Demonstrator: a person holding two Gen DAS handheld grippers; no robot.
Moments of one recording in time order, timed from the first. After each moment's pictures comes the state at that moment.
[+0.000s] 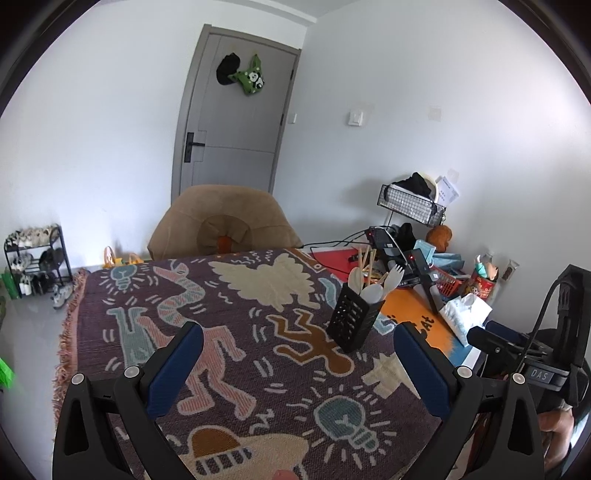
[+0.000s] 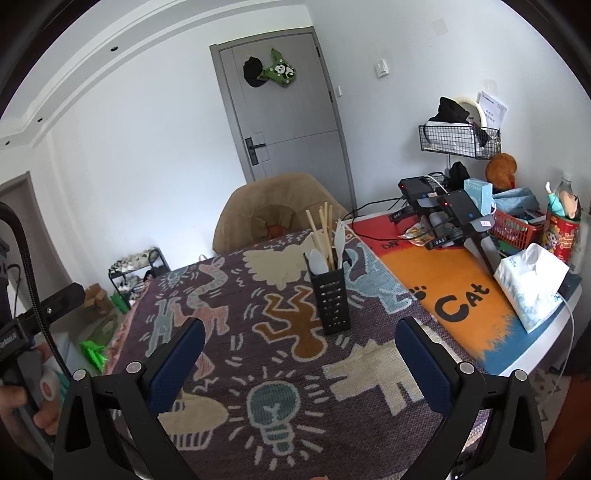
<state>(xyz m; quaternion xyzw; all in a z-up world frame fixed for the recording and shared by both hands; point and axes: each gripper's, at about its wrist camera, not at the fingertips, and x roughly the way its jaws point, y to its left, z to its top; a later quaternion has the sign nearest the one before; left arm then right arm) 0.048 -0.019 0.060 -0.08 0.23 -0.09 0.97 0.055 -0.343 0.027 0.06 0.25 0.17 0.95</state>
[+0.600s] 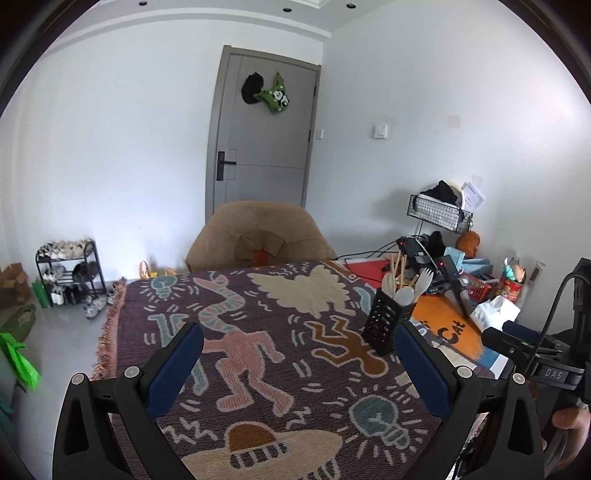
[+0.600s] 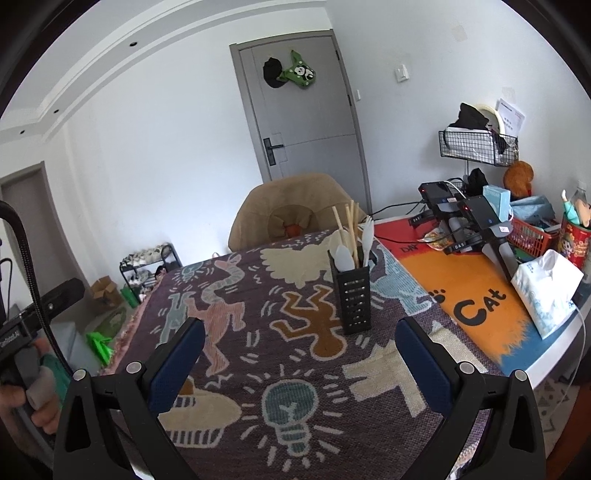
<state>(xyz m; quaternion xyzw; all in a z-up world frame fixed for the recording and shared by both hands) 0.021 -0.008 0.054 -0.05 0.20 -0.02 0.98 0.045 -0.319 0.020 0.05 0.24 0.20 0.95</state>
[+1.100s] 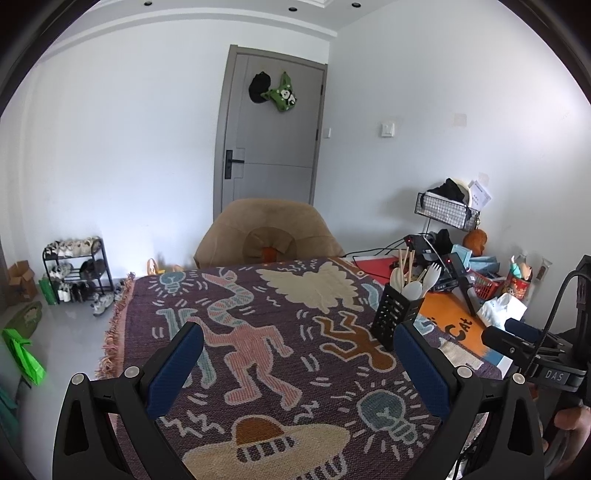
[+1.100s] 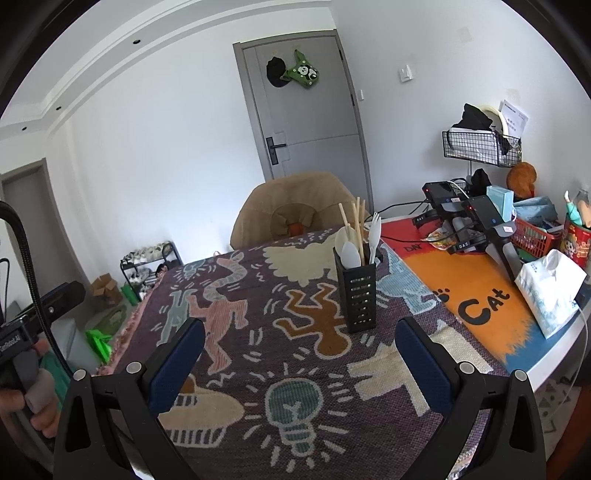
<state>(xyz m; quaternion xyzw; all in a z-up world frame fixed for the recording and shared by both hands) 0.017 -0.006 0.049 -0.05 0.20 -0.01 0.98 0.045 -0.314 0.017 0.05 0.23 0.20 0.95</state>
